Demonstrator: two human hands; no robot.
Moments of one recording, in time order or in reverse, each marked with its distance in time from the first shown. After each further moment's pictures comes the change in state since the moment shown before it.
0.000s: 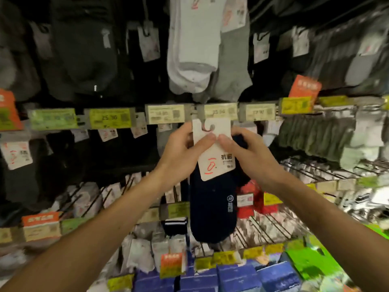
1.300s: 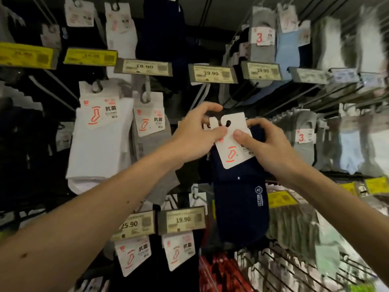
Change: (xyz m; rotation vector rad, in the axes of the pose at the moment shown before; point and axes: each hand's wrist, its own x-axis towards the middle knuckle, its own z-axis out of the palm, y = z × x) left_hand 0.237 0.116 0.166 0.373 -0.031 0.283; right_hand 0.138 -0.062 -0.247 -0.095 0.287 -0.267
